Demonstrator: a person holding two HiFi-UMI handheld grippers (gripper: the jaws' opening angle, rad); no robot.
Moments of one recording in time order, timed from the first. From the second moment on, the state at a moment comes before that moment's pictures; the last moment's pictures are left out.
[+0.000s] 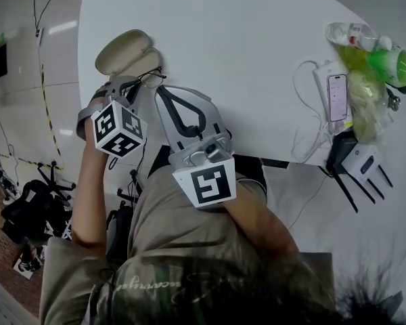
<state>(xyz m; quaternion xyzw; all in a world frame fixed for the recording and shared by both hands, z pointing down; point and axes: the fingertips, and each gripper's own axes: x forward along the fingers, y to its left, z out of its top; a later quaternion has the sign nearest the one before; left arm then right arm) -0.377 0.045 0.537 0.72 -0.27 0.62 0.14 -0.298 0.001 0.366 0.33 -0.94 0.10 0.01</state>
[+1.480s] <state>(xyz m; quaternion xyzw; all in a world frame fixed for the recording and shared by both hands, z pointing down) -0.346 0.050 0.532 0.70 -0.27 0.65 0.12 -0.255 0.007 0.380 0.32 -0.94 0.11 0.01</state>
